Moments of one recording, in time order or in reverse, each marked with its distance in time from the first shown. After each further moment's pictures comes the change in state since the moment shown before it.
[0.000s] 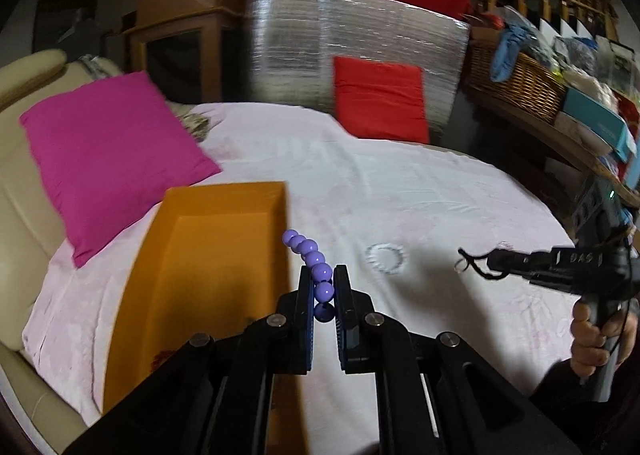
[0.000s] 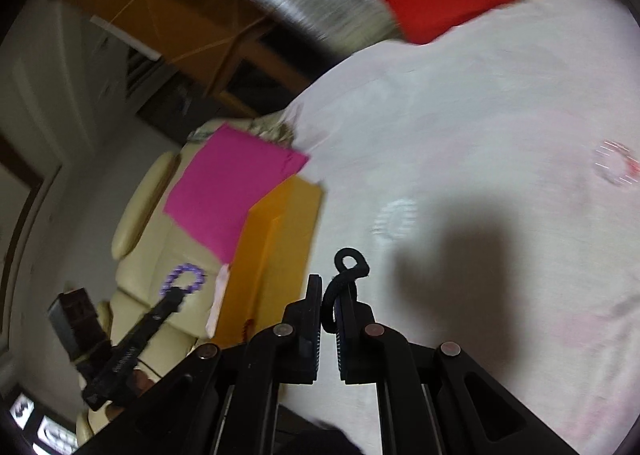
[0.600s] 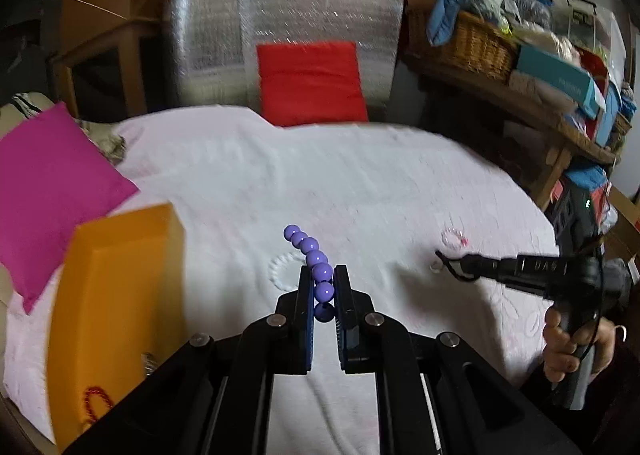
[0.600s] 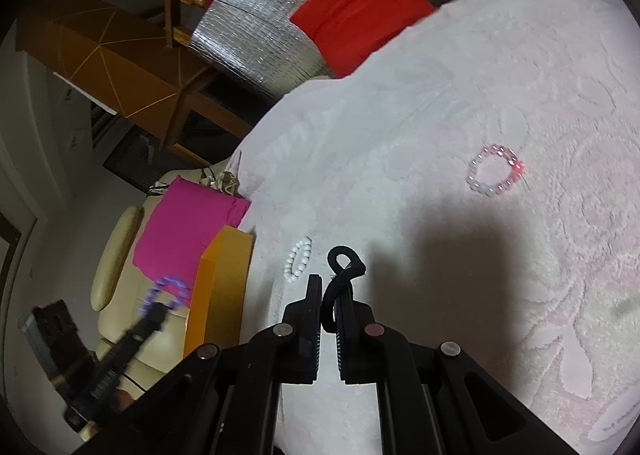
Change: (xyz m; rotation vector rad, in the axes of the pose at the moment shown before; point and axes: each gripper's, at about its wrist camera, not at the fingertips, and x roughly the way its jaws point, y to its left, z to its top) left arm 0.039 -0.117 0.028 0.160 0.044 -0.133; right arm -0.072 -0.107 -0.006 0.175 -0.166 -0.123
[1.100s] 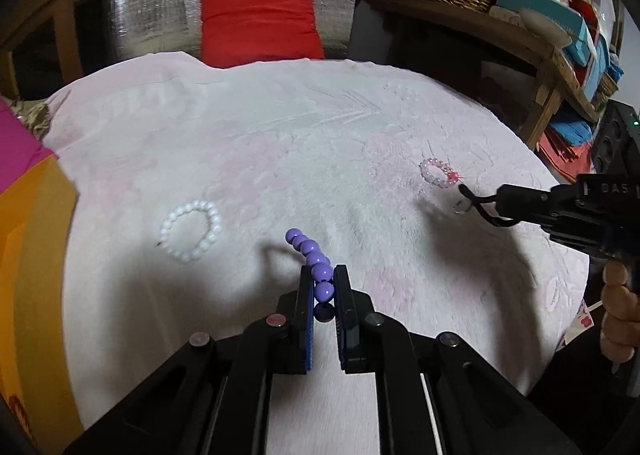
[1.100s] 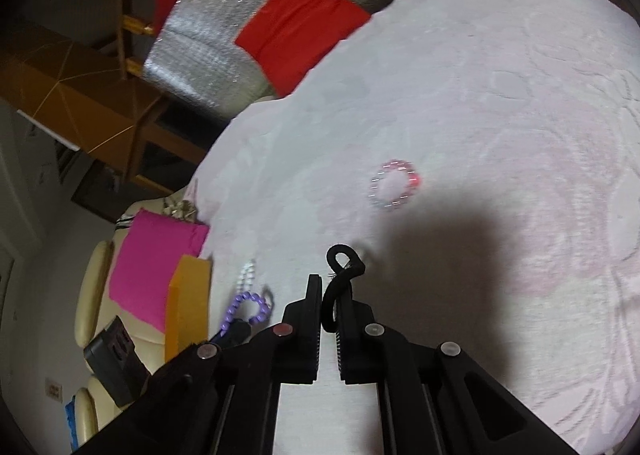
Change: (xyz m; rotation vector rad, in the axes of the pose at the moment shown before) left arm 0.114 -0.055 -0.045 0.057 0.168 -0.118; right arm -0.026 -0.043 0.011 0.101 -0.031 -0.112
